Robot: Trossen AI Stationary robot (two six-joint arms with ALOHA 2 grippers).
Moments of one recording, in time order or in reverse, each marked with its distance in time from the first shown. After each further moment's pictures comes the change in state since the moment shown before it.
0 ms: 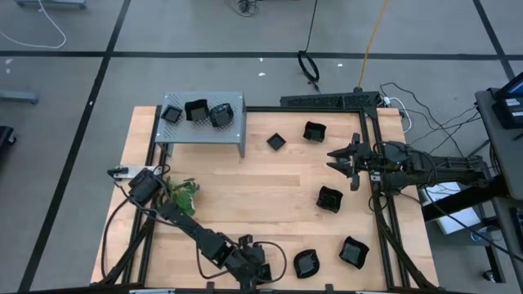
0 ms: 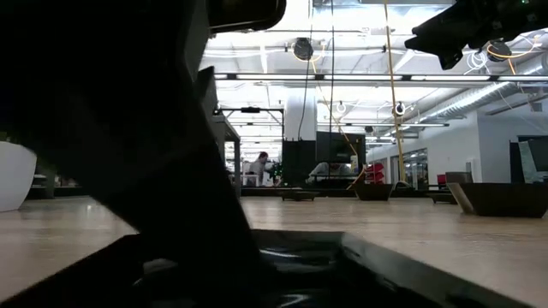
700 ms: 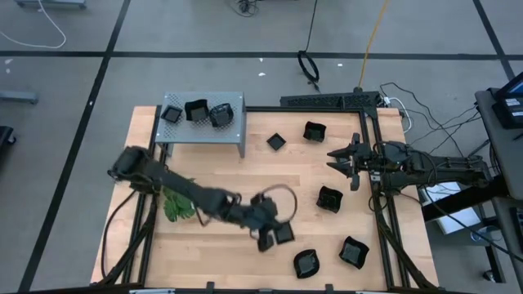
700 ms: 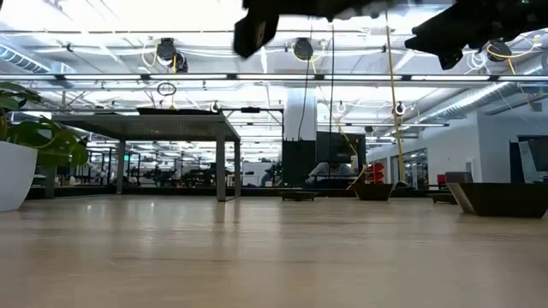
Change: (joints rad) left arm 0.260 -0.308 -0.002 -0.029 0.003 0.150; right arm 0.000 0.000 0.000 0.000 0.000 0.000
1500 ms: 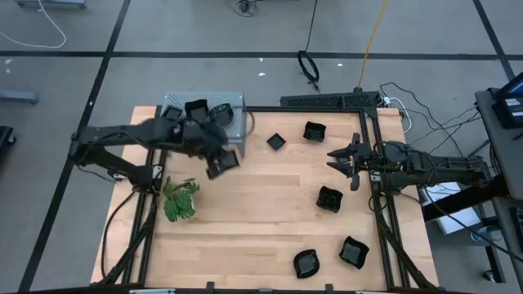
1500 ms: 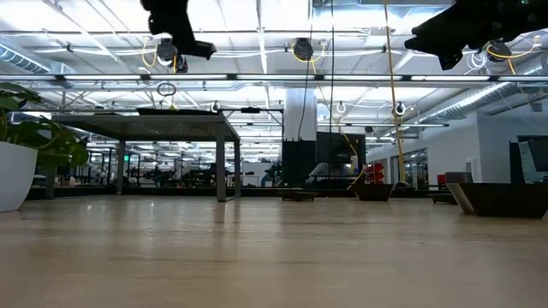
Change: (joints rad) left arm 0.446 -0.533 0.001 -0.880 0.029 0.360; right arm 0.000 0.000 0.000 0.000 0.000 0.000
